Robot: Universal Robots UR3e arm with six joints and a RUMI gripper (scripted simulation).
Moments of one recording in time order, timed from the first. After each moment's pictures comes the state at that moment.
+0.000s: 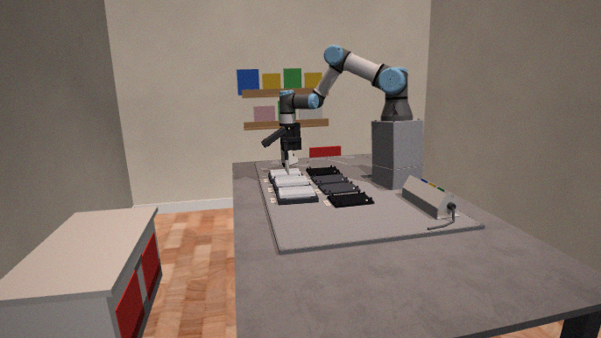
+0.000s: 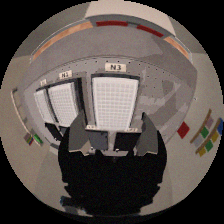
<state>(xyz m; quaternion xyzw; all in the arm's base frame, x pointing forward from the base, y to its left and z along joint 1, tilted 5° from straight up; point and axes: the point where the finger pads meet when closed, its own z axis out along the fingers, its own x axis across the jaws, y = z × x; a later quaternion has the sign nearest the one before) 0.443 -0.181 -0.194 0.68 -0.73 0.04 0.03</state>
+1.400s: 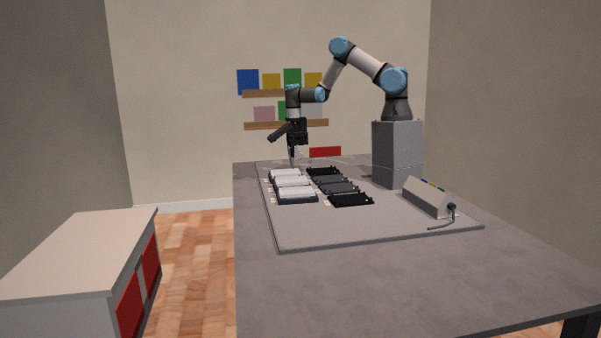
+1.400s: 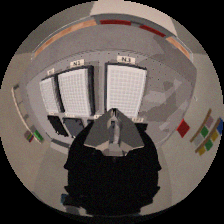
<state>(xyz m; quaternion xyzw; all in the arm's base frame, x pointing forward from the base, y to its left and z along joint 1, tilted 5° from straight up) 0.419 -0.153 -0.173 0.68 -0.73 0.03 0.03</state>
